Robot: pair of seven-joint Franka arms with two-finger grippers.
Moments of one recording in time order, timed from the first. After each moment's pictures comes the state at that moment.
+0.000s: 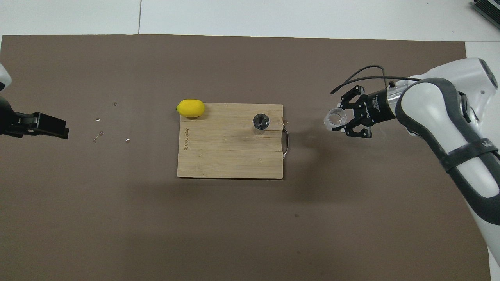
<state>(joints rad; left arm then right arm) 0.04 -0.04 -0.10 -1.63 -0.03 1.56 0.03 -0.12 0.31 0.12 -1.86 0.65 1.99 1.18</state>
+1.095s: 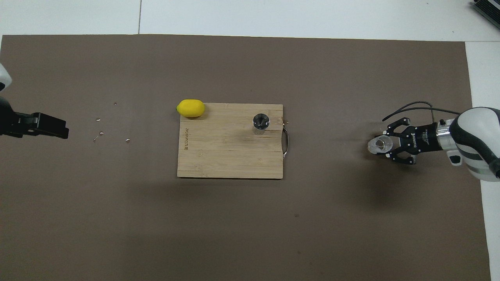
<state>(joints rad) 0.04 -0.04 -0.10 -1.63 -0.03 1.56 0.03 -0.38 0.35 0.11 -2.02 0.67 2.02 0.85</state>
